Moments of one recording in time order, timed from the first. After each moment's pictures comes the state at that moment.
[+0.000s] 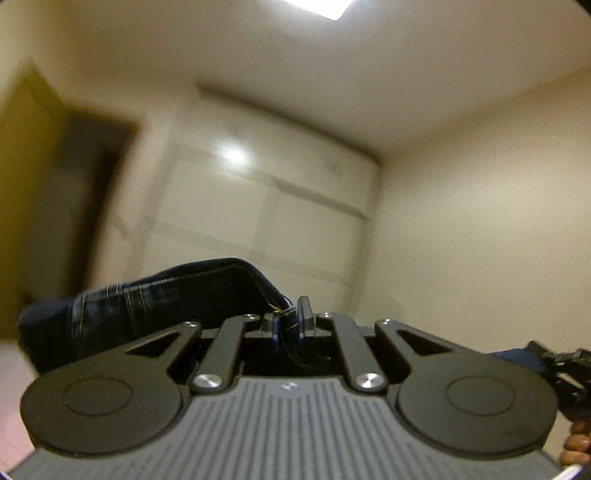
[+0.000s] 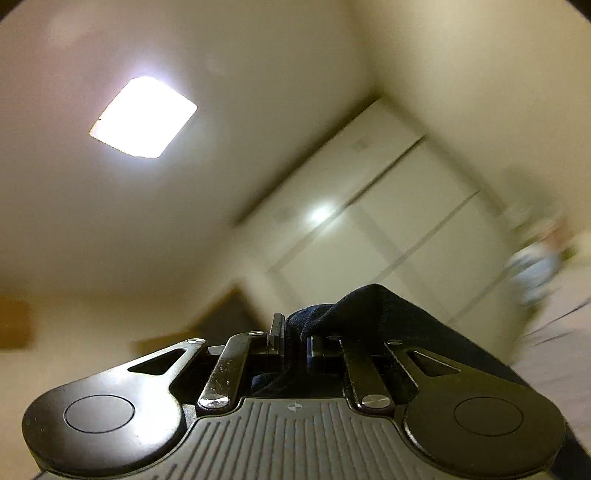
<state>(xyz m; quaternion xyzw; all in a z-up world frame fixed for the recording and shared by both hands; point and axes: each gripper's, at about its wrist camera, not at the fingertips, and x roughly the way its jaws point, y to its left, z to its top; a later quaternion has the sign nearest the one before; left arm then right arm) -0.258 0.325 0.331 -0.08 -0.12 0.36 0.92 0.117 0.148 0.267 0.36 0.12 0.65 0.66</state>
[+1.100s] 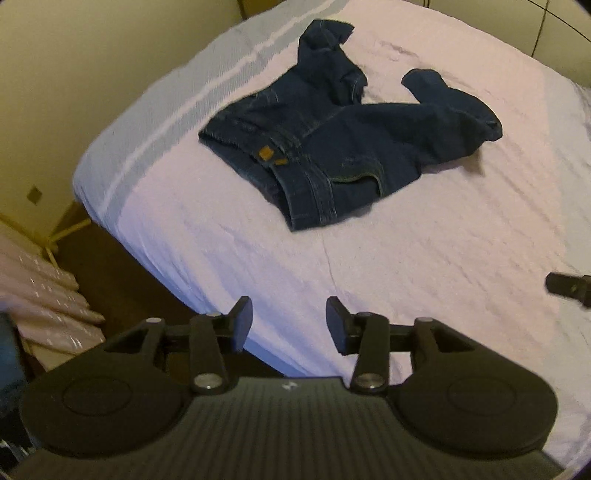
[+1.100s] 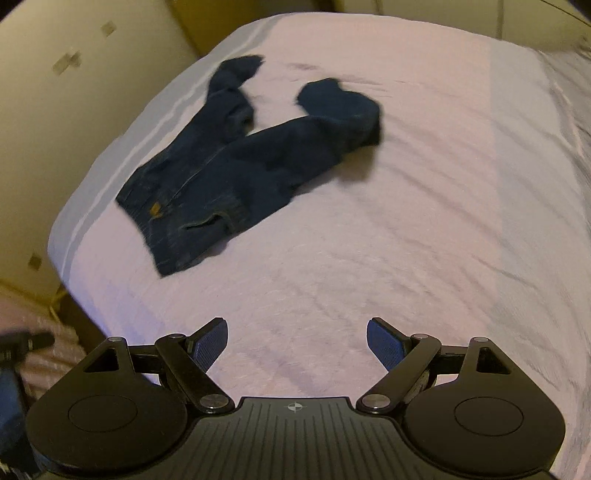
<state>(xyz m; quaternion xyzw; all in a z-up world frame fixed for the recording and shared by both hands) -0.356 0.191 -0.045 -0.34 0.43 0.62 0.56 -0.082 0.214 -0.124 -0.28 0.47 0.66 0.51</state>
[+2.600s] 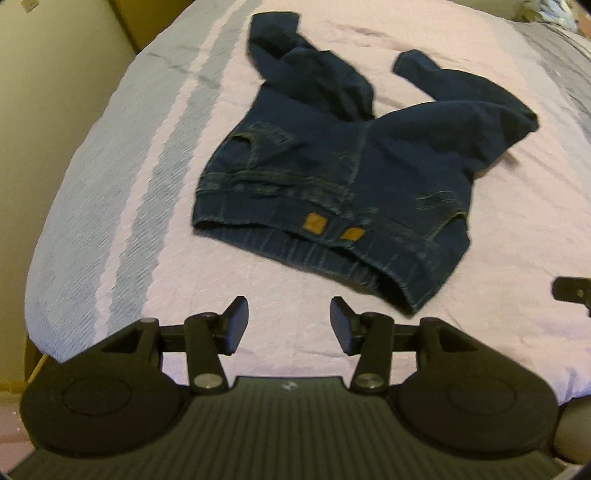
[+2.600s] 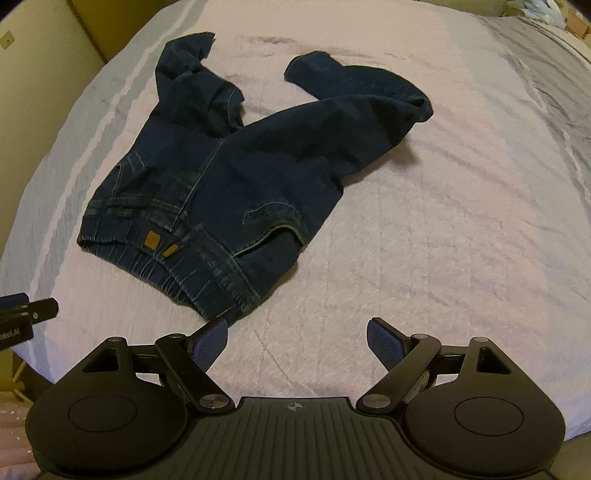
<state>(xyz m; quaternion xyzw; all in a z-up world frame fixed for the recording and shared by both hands) -0.547 0.421 -0.120 -0.28 0.50 0.46 0.68 -0.302 0.320 -0.109 -0.30 0.51 0.48 0.65</state>
